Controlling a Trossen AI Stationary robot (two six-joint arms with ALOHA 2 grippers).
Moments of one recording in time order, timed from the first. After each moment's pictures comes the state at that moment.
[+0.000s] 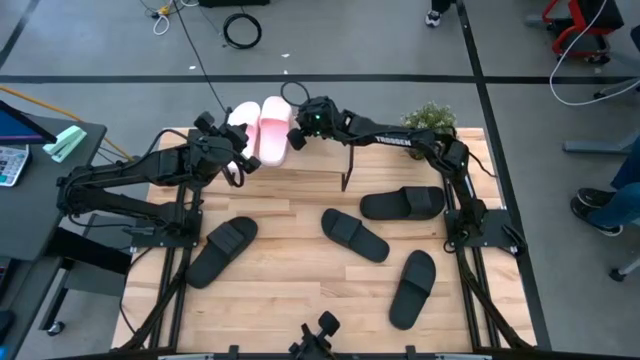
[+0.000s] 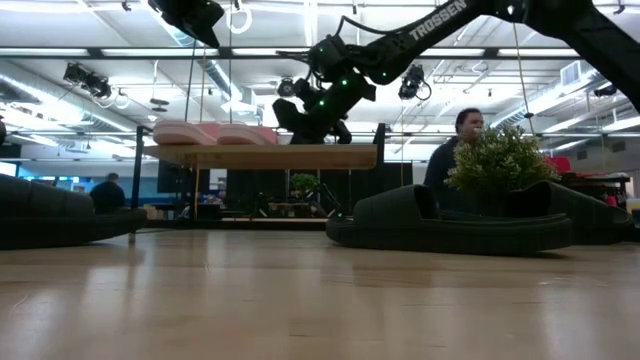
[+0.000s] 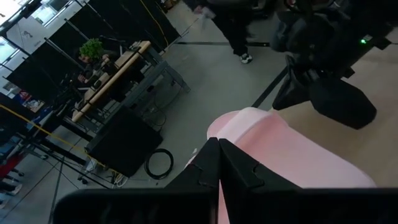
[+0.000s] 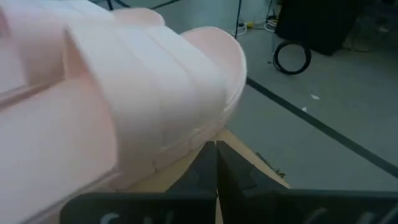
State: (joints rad) left arm 0.15 1.02 1.06 -0.52 -0.98 0.19; right arm -0.46 2.14 1.74 -0.08 0.19 0.18
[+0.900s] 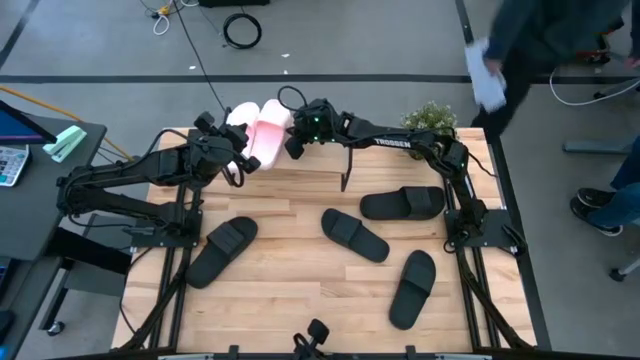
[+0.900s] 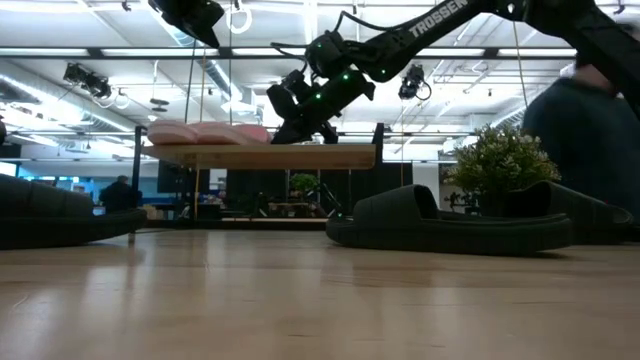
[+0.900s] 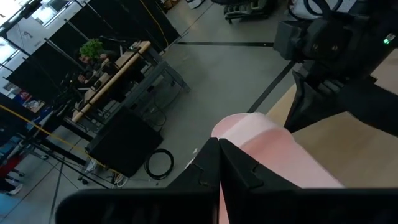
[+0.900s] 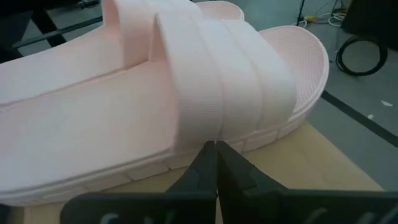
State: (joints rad) left arm 0.15 1.02 1.06 -0.52 -0.98 0.19; right arm -0.44 2.13 1.74 -0.08 -0.01 0.17
